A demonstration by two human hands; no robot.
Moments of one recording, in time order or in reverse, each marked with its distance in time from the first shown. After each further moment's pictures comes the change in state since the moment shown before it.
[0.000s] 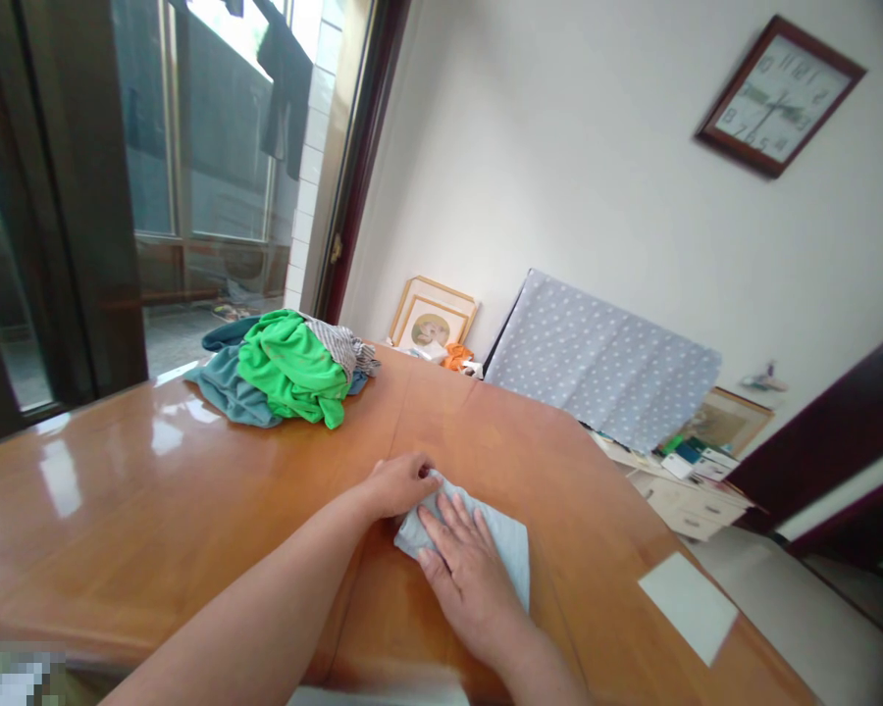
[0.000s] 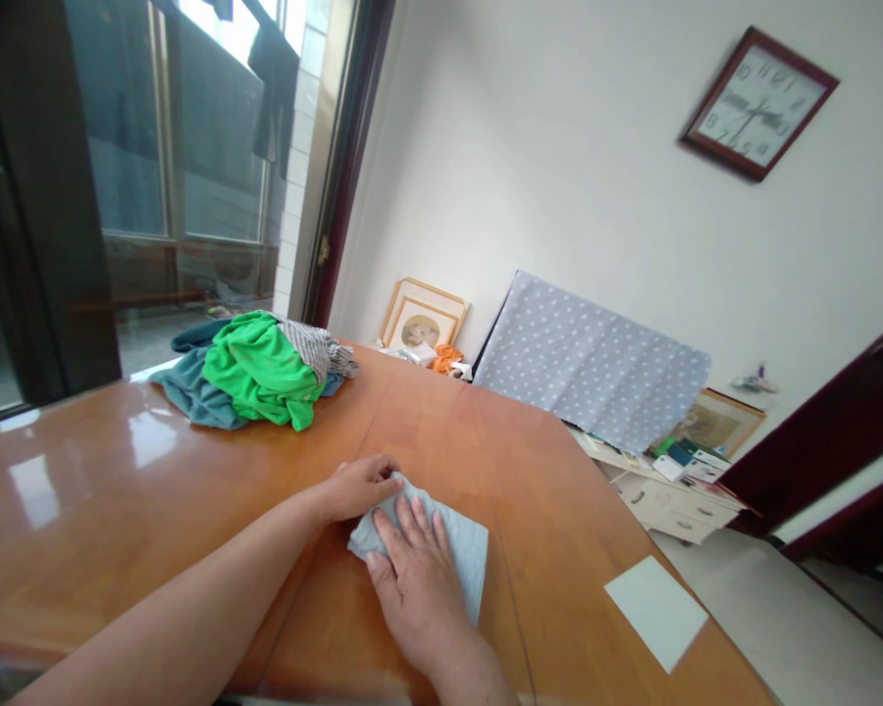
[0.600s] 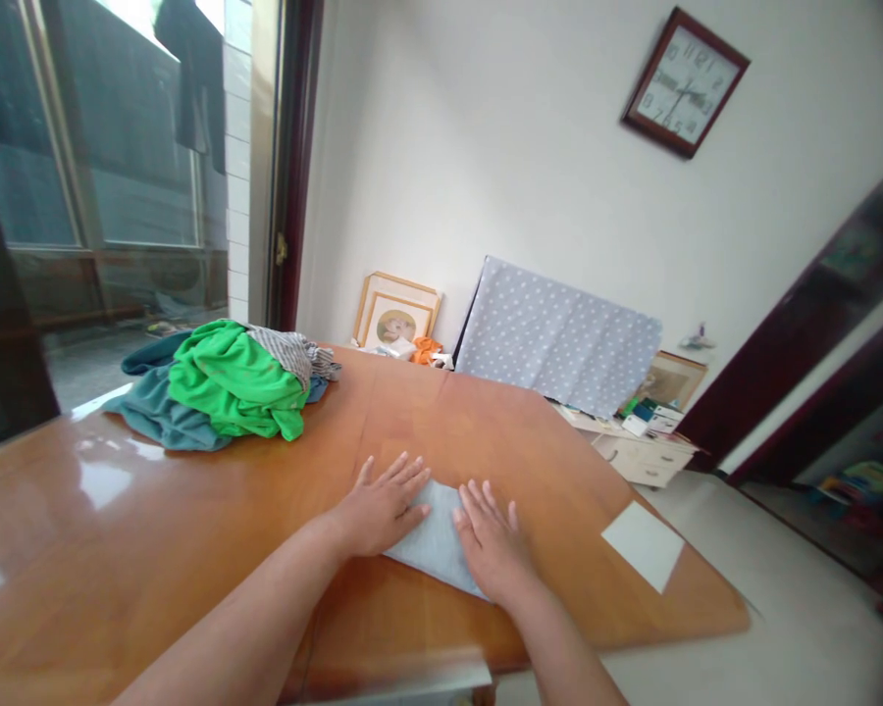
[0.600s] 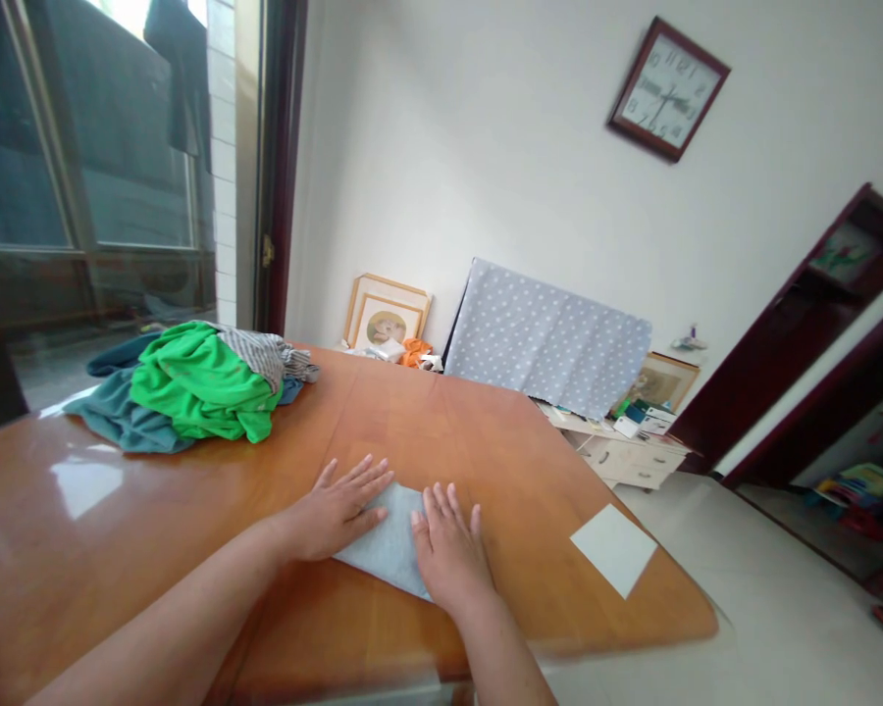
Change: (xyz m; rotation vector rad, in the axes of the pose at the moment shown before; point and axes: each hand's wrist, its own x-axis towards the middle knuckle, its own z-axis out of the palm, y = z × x) left_hand -0.028 0.022 0.004 0.241 -0.250 0.299; right_hand -0.012 0.055 -0.018 -0.086 0.112 0.392
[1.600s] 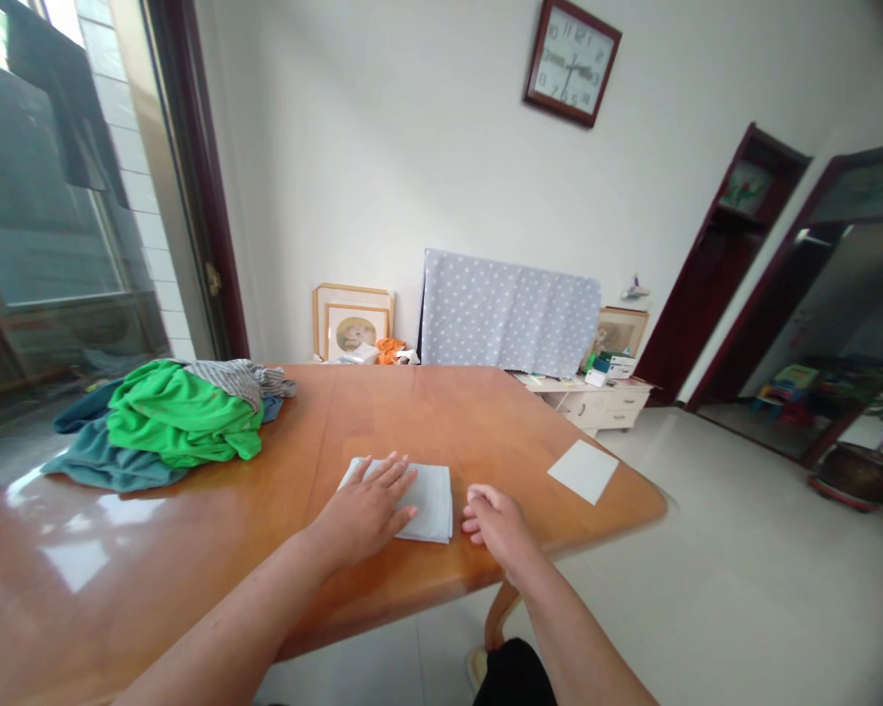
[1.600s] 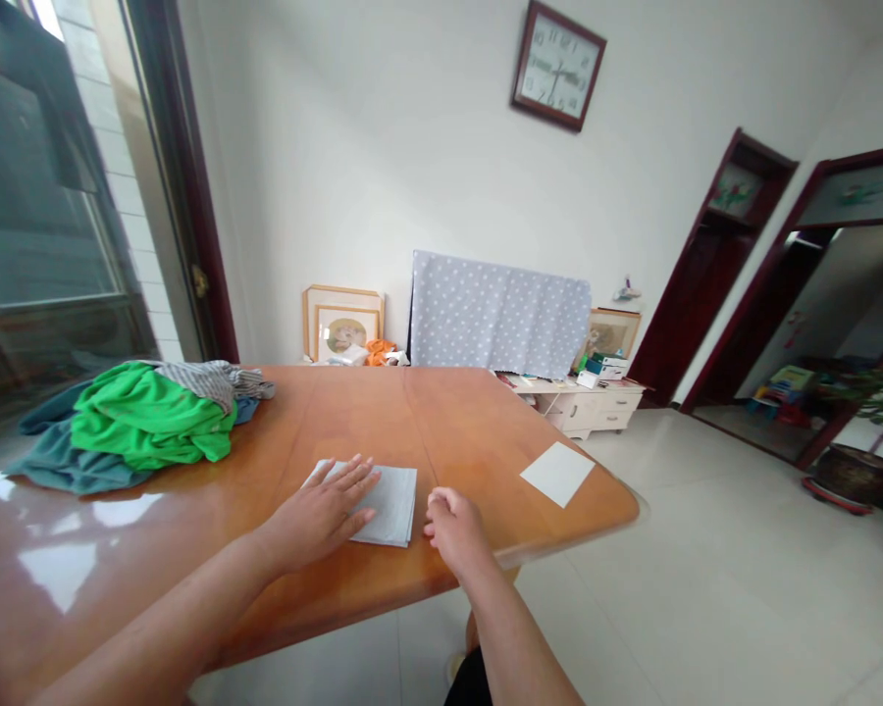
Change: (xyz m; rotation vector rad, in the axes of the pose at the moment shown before) left_hand -0.007 0.043 0.012 0.299 0.155 0.242; right_hand -0.058 0.030 -0.022 0.787 0.205 0.399
